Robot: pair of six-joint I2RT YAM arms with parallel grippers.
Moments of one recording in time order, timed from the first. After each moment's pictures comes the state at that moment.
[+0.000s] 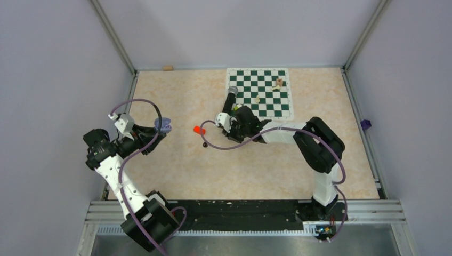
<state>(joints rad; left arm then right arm) 0.74 0.94 0.89 -1.04 1.53 0.94 0.77 1.95 1.16 0.03 -0.32 -0.52</state>
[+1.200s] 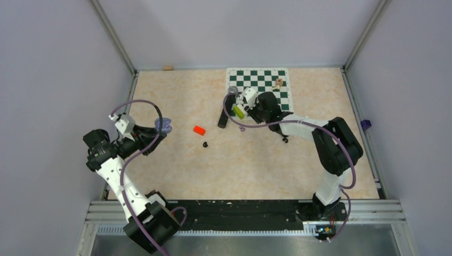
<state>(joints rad) 0.74 0.91 0.89 -1.04 1.53 0.94 0.55 1.78 1.06 0.16 0.06 -0.40</state>
